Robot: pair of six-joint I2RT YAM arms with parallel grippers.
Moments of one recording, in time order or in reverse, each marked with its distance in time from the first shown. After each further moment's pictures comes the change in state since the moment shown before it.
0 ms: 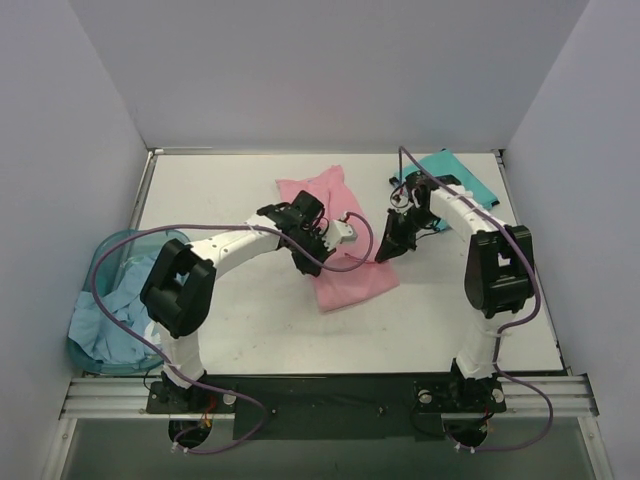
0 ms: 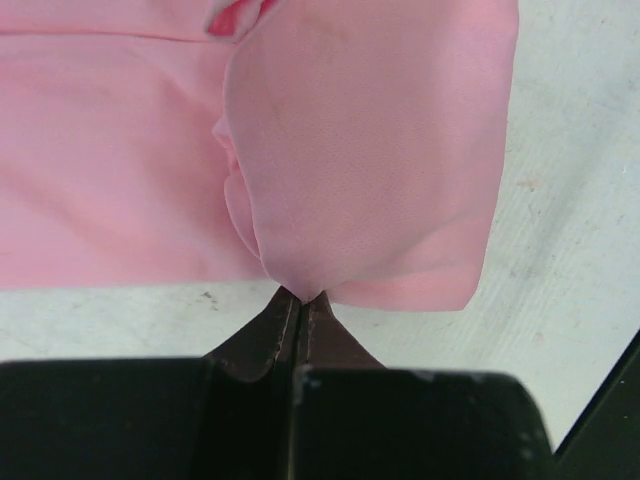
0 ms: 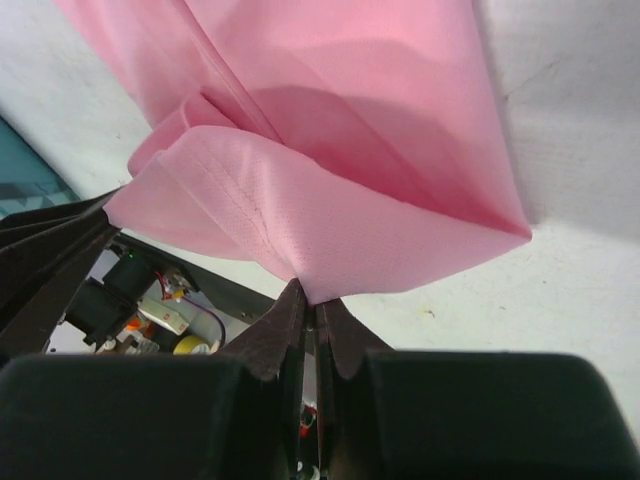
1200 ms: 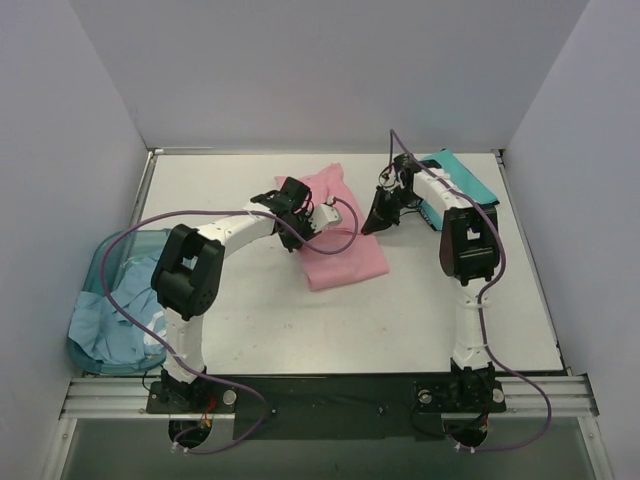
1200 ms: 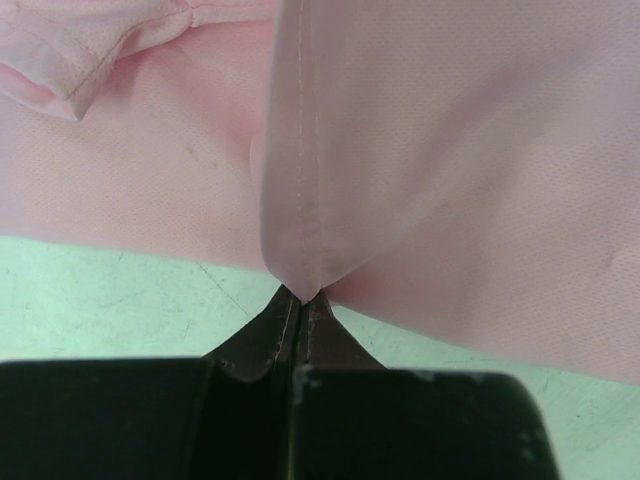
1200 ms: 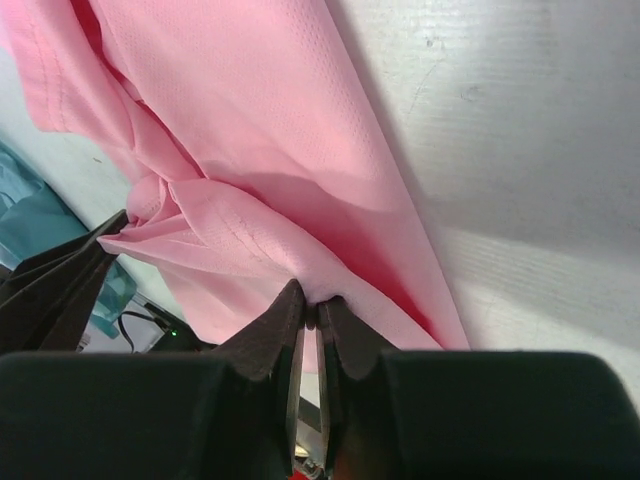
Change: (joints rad) left arm 0.129 0.134 0.092 0.114 -0.200 0.179; right arm -0.026 0.387 0.442 0.084 -0.032 0.051
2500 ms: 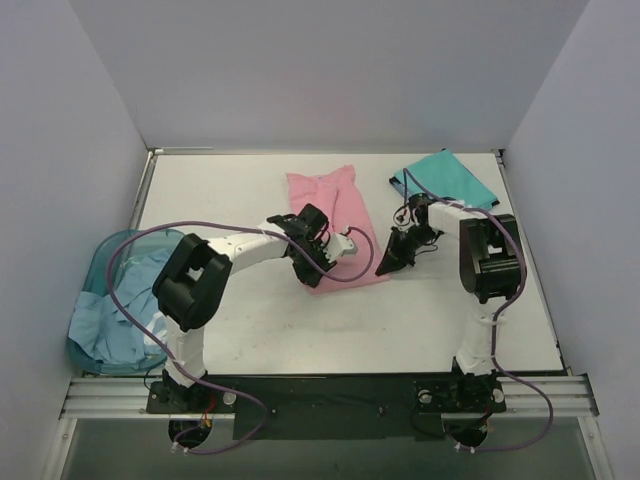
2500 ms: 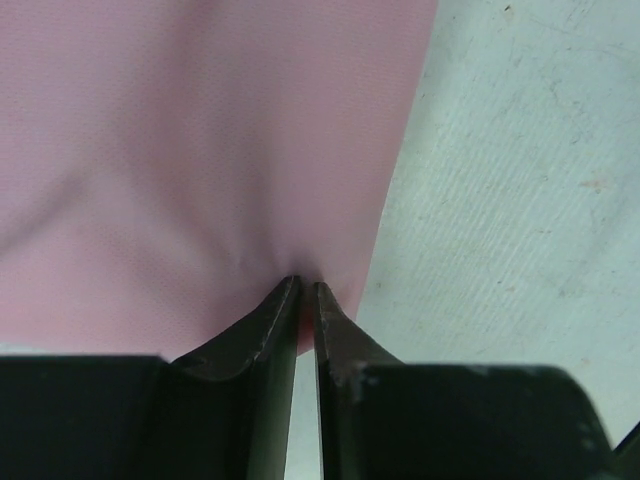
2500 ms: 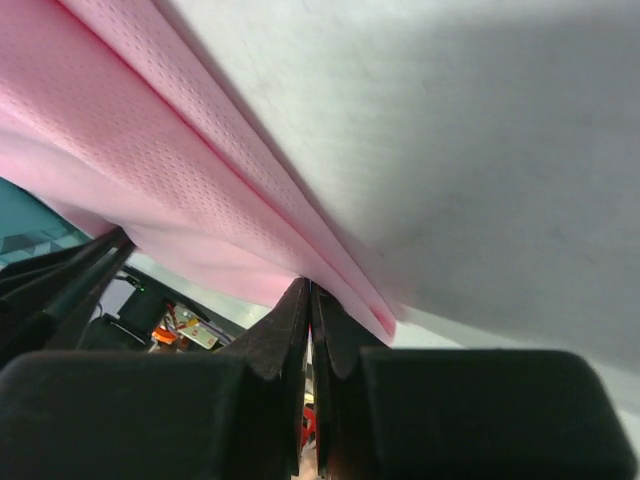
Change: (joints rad) left arm -0.143 -0.048 -0.133 -0.055 0.163 -0.176; right arm -0.043 -0.230 -0.560 0.155 -0.026 0.000
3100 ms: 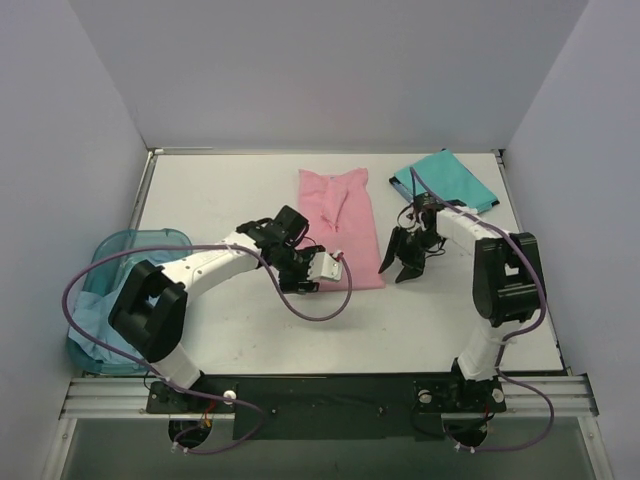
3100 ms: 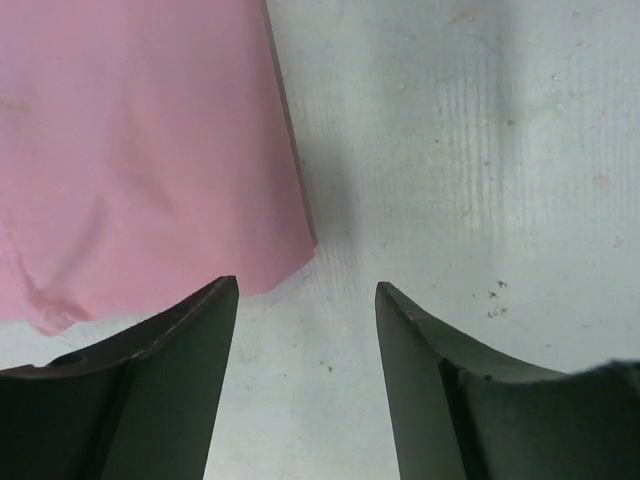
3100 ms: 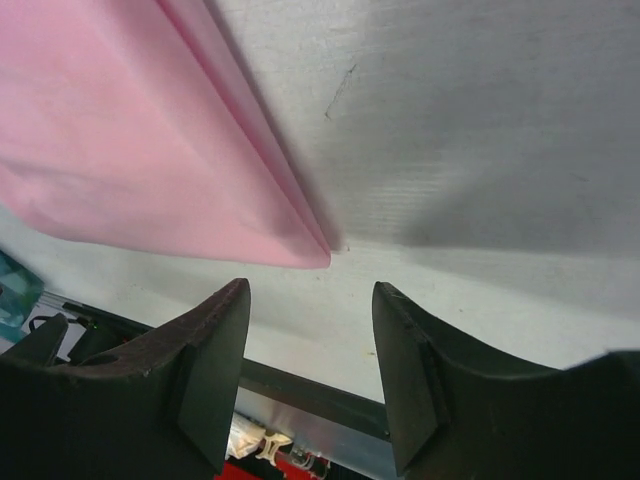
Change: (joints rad) left arm 0.011 -0.305 -0.150 -0.078 0.104 0.554; right arm 0.016 -0.264 -0.141 -0.023 0.188 0.026
